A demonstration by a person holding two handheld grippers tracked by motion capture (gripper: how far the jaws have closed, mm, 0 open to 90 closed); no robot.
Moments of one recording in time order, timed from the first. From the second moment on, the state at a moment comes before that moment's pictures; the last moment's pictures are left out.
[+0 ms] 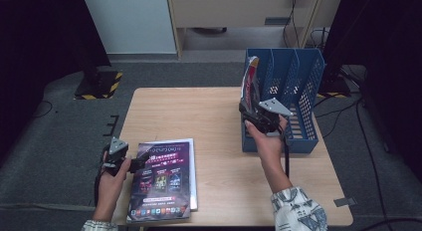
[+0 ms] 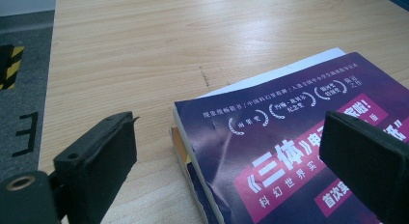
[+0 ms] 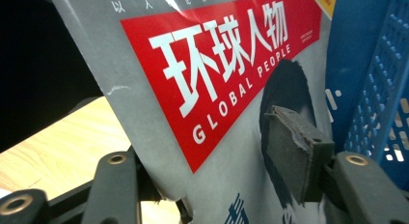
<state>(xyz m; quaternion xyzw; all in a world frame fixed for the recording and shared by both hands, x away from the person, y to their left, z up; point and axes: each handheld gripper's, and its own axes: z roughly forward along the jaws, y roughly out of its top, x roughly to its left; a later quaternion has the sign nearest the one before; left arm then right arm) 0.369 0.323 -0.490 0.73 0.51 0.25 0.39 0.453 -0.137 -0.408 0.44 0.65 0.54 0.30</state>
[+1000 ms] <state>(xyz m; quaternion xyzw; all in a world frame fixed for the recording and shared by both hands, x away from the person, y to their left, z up) 0.370 0.323 -0.490 0.73 0.51 0.25 0.39 0.457 -0.130 -0.413 0.44 0.66 0.53 0.29</state>
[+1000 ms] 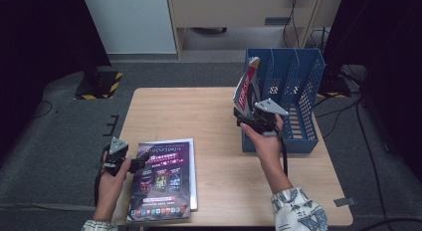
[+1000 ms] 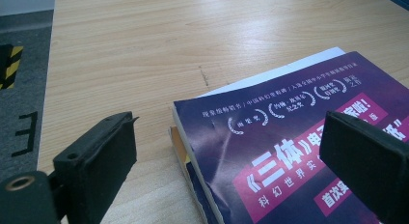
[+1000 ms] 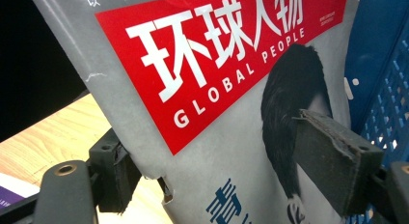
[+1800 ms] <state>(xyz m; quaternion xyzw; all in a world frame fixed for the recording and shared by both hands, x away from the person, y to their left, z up) 0.370 0.322 -0.490 0.73 0.51 0.25 0.39 0.441 -0.133 -0.411 0.42 0.67 0.53 0.29</state>
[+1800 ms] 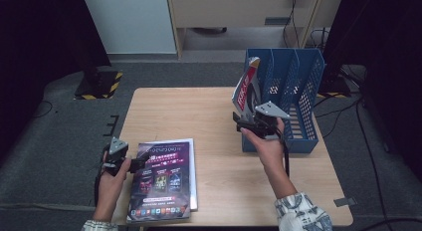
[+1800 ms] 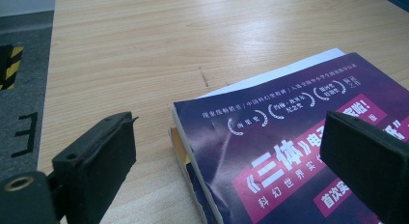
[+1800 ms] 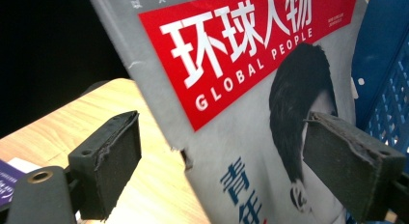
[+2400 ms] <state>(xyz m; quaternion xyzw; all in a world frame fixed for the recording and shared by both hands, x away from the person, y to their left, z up) 0.368 0.323 -0.489 0.72 0.51 0.25 0.40 0.395 -0.136 -0.412 0.40 0.70 0.54 0.26</state>
